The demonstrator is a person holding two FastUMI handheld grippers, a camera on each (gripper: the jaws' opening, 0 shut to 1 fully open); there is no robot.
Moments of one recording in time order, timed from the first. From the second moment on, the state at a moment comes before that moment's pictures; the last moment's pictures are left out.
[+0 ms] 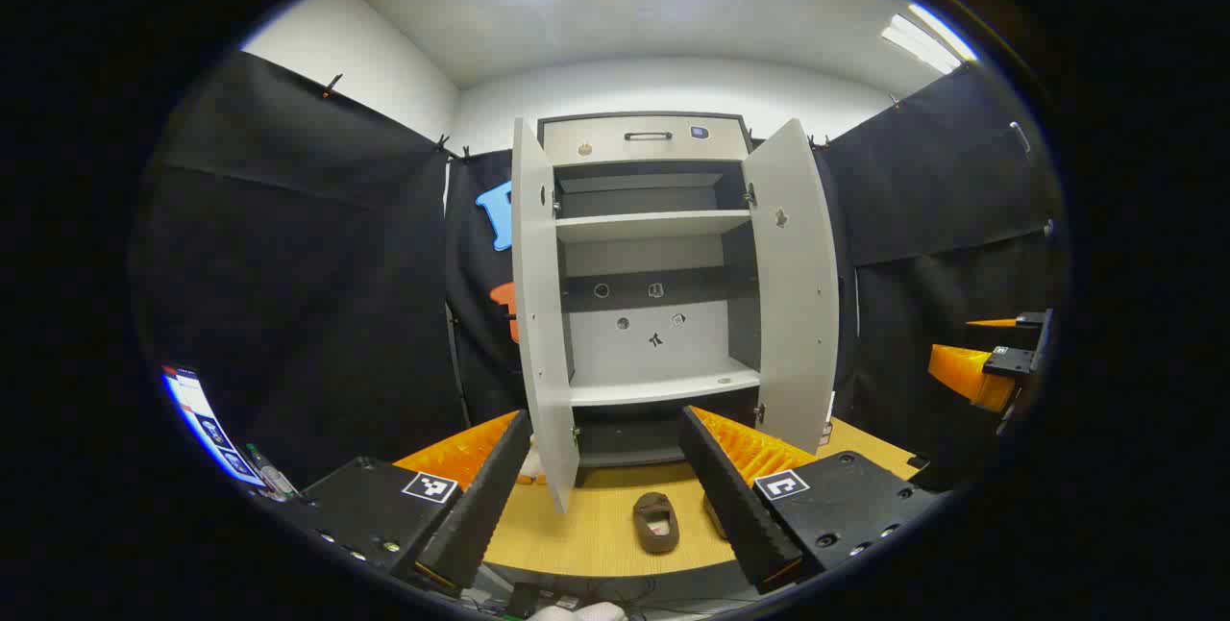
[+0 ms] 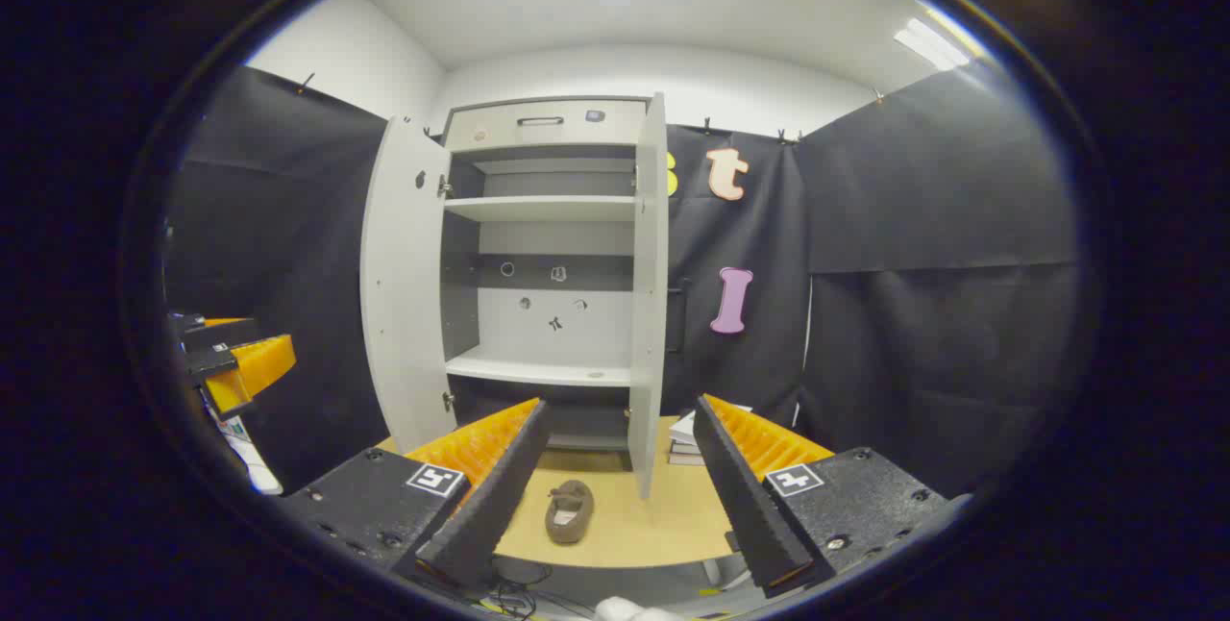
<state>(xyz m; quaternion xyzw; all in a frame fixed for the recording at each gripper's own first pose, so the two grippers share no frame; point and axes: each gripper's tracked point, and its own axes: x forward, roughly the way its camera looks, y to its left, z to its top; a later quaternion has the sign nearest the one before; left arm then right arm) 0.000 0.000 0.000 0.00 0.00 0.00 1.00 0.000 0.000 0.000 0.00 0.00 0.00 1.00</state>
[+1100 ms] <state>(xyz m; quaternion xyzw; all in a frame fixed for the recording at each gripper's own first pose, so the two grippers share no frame) 0.010 0.036 -0.022 0.00 0.02 0.03 1.00 0.076 0.059 -0.073 -0.03 0.10 0.04 0.99</state>
